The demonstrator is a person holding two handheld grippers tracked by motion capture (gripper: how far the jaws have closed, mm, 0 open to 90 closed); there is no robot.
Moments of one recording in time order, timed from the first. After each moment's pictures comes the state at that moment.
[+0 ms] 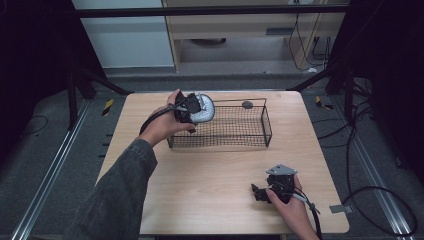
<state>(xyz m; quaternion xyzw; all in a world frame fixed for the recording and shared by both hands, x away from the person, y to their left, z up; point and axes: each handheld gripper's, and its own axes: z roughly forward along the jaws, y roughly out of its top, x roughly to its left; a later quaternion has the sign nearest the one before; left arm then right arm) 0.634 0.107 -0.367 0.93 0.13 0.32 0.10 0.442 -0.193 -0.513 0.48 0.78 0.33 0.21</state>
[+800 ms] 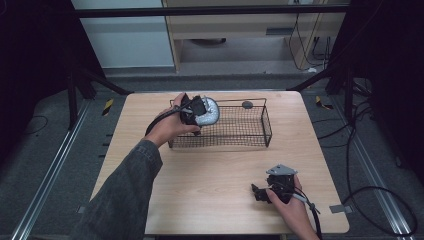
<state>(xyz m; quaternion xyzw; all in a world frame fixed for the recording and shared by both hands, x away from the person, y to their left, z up) 0.636 0.093 -0.377 0.94 0.13 0.30 0.10 0.442 -0.193 -0.514 0.48 0.78 0.33 0.21</state>
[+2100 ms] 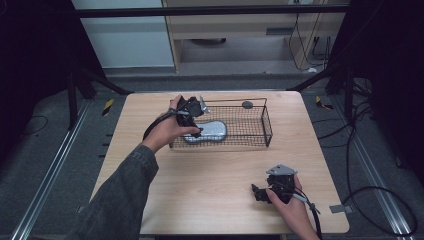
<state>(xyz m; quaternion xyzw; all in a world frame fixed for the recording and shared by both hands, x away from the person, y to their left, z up) 0.620 0.103 -0.371 0.93 0.17 0.27 0.16 0.442 -0.193 -0.514 0.48 0.78 0.33 0.21</state>
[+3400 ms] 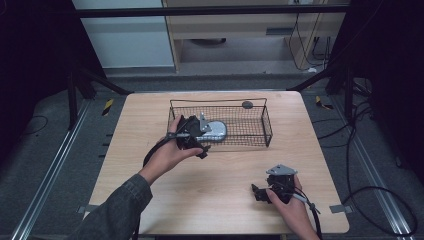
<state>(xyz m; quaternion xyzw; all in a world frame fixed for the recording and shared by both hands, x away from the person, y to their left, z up) 0.546 0.095 -0.382 0.91 0.21 0.25 0.24 0.442 -0.193 -0.514 0.48 0.78 0.33 0.21</state>
